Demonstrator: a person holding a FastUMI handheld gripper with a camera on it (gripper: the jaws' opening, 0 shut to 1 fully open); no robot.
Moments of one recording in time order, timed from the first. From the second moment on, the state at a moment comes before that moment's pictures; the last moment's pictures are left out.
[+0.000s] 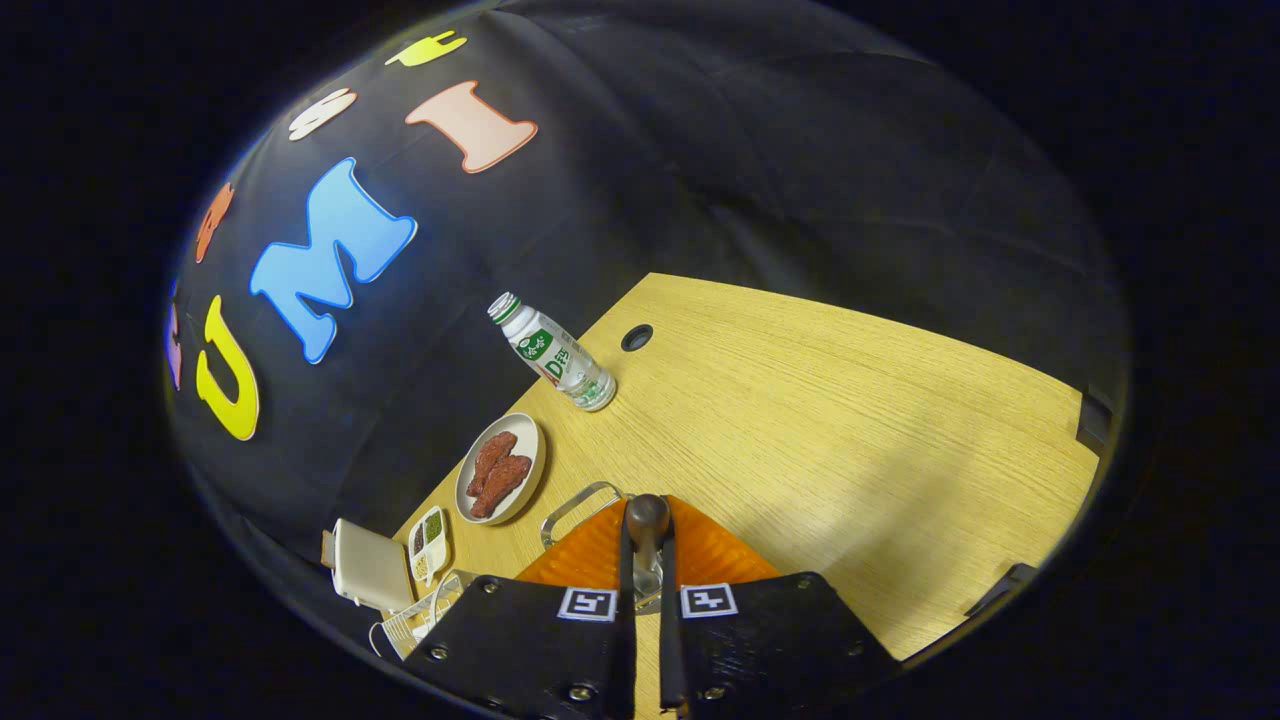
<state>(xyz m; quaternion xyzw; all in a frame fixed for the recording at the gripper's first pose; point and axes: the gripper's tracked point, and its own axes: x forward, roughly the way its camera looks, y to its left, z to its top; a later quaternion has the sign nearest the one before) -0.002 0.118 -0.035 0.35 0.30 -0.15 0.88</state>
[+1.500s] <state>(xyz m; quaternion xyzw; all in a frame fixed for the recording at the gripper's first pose) -0.138 0.378 0.127 0.11 0.23 0.22 0.94</state>
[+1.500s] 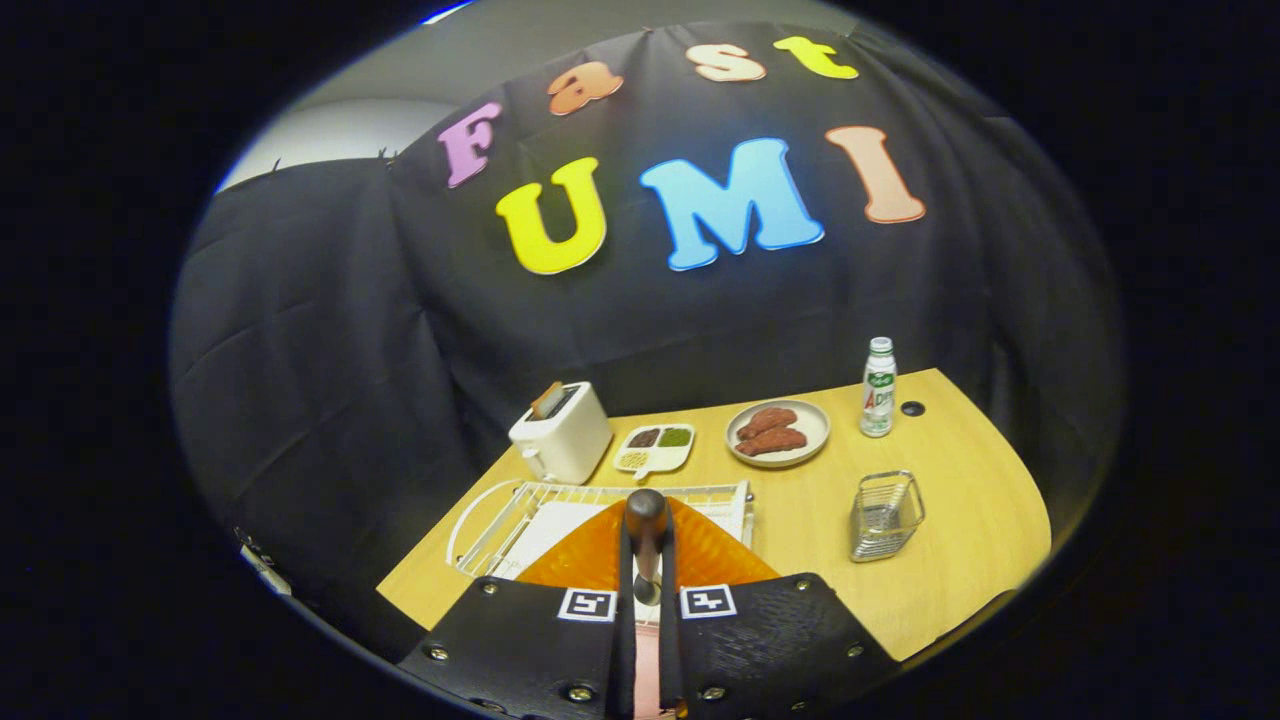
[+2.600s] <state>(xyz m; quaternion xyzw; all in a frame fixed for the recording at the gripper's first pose) -0.229 0.471 -0.005 -0.03 0.32 0.32 0.89</state>
